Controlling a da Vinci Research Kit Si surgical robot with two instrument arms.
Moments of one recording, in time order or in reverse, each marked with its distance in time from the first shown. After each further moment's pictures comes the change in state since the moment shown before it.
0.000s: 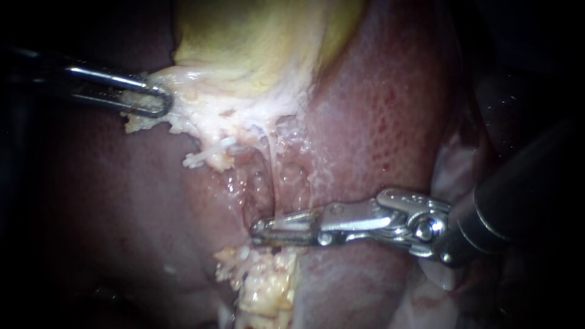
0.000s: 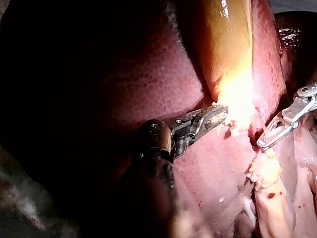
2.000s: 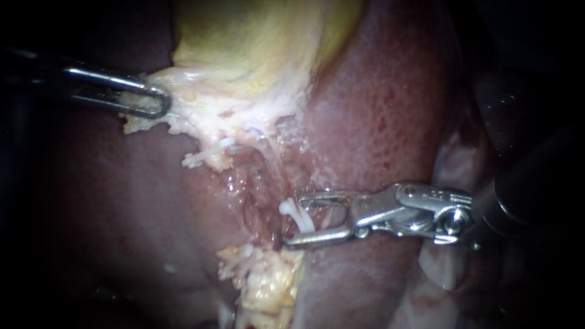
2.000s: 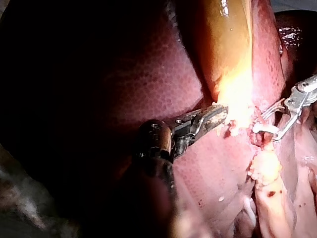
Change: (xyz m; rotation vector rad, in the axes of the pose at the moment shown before) right arm -0.001 0.003 -0.002 -0.044 0.044 -0.288; left arm 0.000 0.000 0.000 0.000 -0.001 0.001
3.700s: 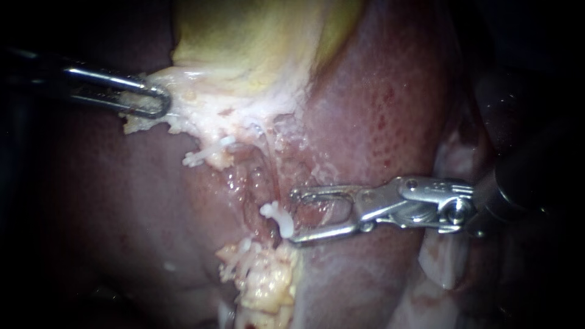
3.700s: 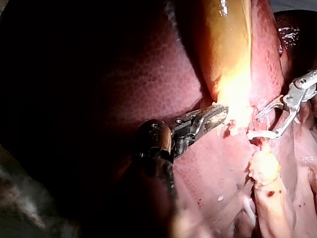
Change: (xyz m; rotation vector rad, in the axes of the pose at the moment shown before) right arm -0.001 0.002 -0.002 -0.017 0.007 -0.058; left arm 0.000 0.000 0.000 0.000 0.000 0.000
